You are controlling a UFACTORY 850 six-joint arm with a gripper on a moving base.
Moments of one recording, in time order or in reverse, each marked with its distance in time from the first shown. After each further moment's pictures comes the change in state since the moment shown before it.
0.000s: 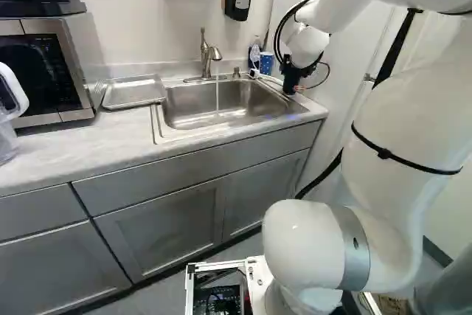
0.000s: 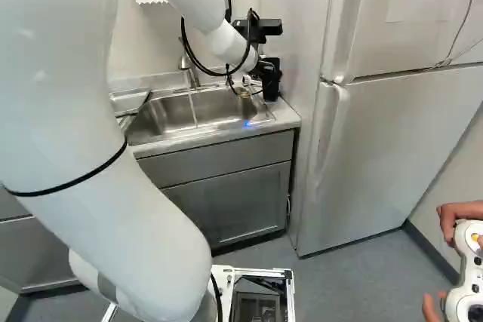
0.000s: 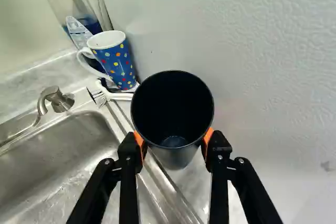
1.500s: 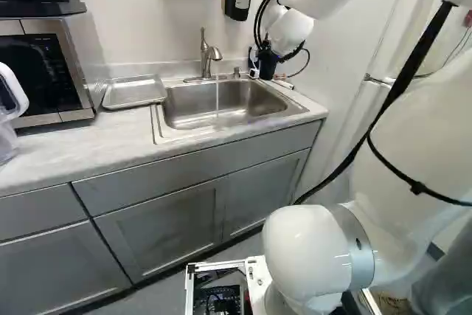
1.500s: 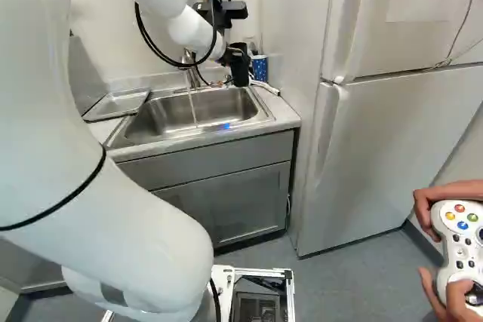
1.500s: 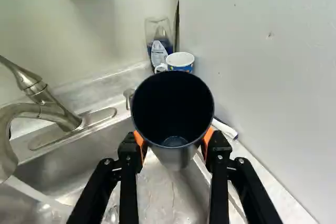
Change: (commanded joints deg) arm 10.5 7.5 2.7 0.0 -1.1 0.0
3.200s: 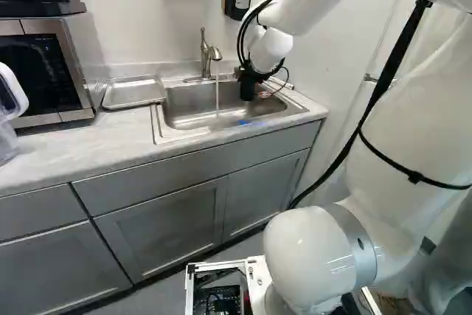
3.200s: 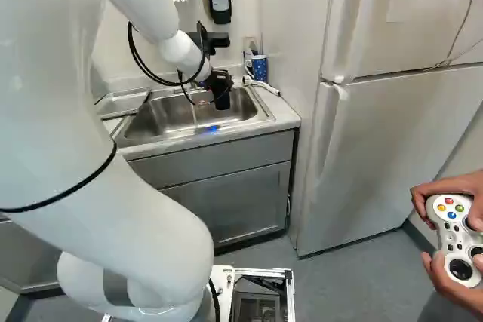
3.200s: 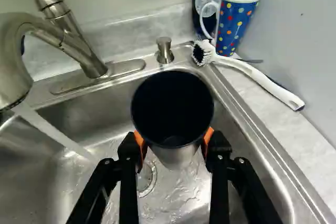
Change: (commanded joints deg) arm 7.2 -4.4 3.0 -1.0 -3.7 0.0
